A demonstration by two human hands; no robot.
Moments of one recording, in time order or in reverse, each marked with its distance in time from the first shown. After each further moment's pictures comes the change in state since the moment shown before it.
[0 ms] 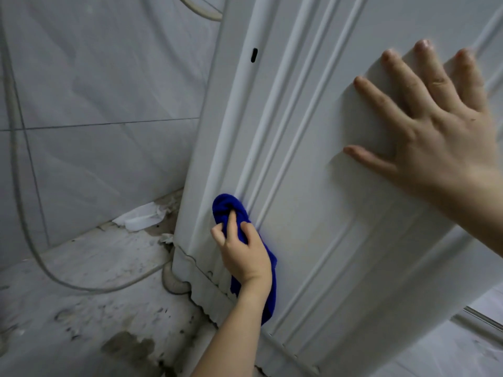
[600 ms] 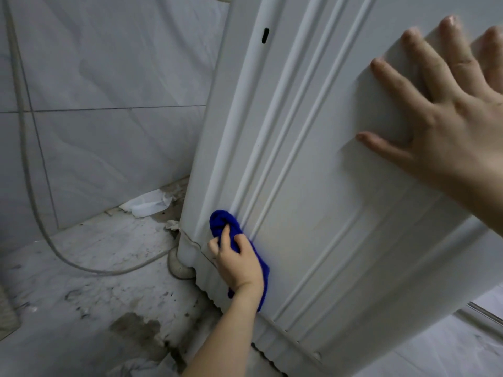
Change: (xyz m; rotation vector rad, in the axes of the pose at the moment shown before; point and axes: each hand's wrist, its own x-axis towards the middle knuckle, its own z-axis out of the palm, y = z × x) left_hand -0.006 -0.045 -0.022 0.039 0.020 -0.198; right_hand -0.001 0.001 0.004 0.082 -0.050 0.017
